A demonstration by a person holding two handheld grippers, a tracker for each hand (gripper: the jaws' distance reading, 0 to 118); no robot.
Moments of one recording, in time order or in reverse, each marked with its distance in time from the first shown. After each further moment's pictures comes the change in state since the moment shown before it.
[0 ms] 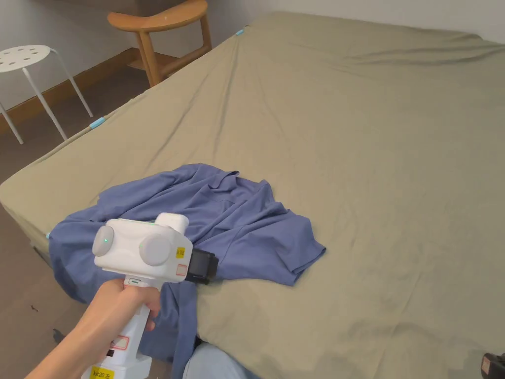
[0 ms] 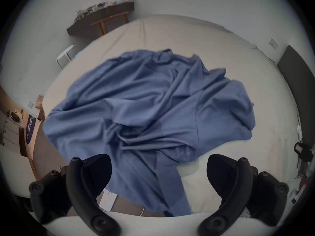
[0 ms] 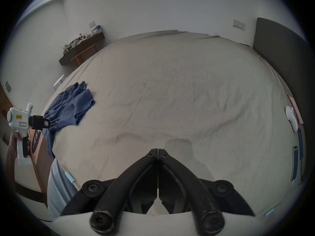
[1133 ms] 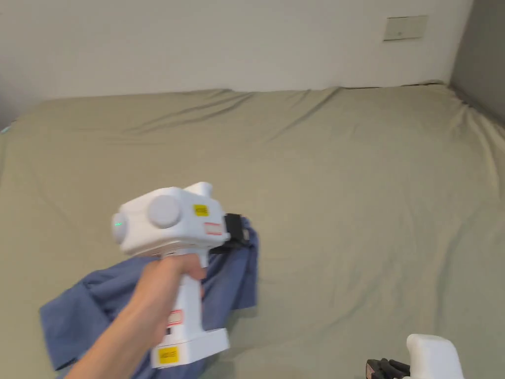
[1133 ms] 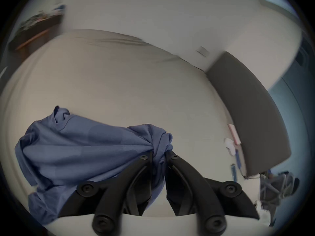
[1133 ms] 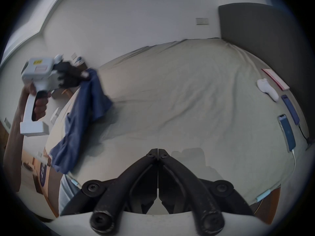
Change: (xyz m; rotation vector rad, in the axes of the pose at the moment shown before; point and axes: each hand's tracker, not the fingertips) left arm 0.443 0.158 0.112 0.081 -0.688 -0.189; right arm 0.116 -0.045 0.103 0.175 -0.076 -0.297
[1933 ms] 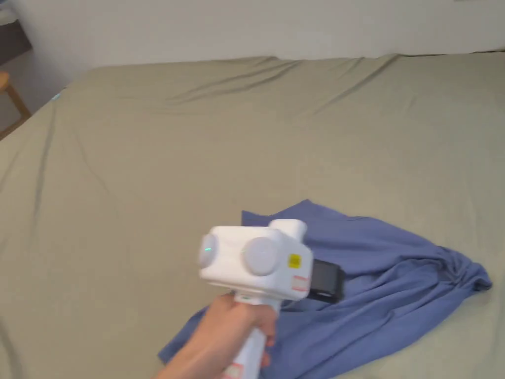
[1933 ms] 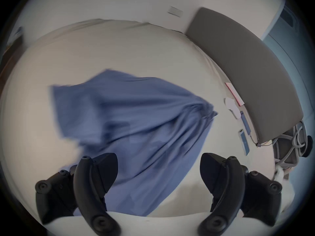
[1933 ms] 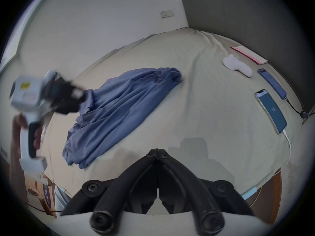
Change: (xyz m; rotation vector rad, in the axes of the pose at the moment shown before) left arm -0.016 -0.086 0.009 -0.169 0.109 -0.155; right arm 0.056 -0.009 -0.014 -0.044 -0.082 -0.128
